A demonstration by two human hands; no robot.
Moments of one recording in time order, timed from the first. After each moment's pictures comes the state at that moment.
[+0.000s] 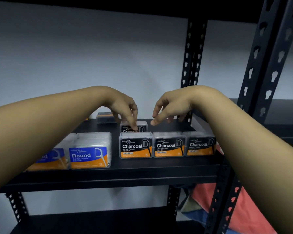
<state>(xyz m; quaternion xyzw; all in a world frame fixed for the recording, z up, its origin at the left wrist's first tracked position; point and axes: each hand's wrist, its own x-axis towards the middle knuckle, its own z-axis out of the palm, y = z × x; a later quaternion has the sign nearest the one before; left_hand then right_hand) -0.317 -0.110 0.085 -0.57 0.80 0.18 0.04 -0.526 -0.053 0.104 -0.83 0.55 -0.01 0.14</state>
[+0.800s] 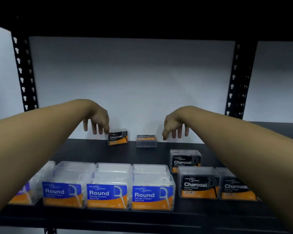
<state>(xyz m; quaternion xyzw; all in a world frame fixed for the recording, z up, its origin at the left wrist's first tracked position) -0.093 -0.145 0.111 -0.76 0.64 0.13 0.08 -0.373 -0.192 0.097 -0.77 0.62 0.11 0.10</state>
